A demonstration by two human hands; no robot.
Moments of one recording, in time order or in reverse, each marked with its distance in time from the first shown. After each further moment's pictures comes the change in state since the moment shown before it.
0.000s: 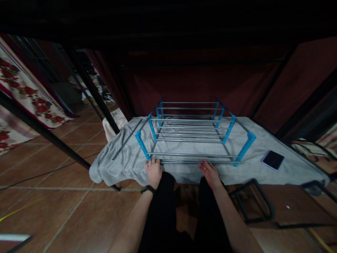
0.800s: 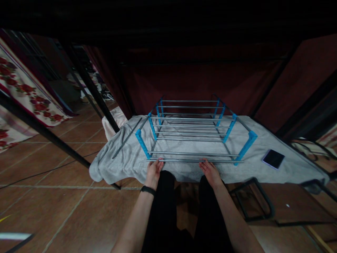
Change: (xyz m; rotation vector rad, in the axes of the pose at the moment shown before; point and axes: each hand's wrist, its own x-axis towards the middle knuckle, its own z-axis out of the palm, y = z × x) left_hand 0.017 -0.005 0.028 -1.789 0.050 -0.862; right_hand 0.002 0.001 -0.003 0.018 -0.024 0.036
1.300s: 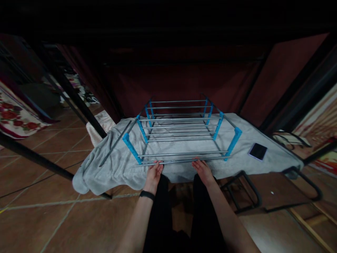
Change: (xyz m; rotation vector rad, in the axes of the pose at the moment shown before) left_hand -0.004 -0.029 0.019 -0.133 -0.091 -0.160; right_hand -0.004 -0.004 0.002 0.039 0.030 -0.034
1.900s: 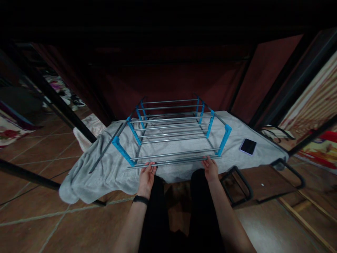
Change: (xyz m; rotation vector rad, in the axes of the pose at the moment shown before) left_hand 0.003 -0.002 -0.007 -0.027 -0.075 0.103; right_hand 0.011 -0.036 -0.037 0.109 0.433 -0.219
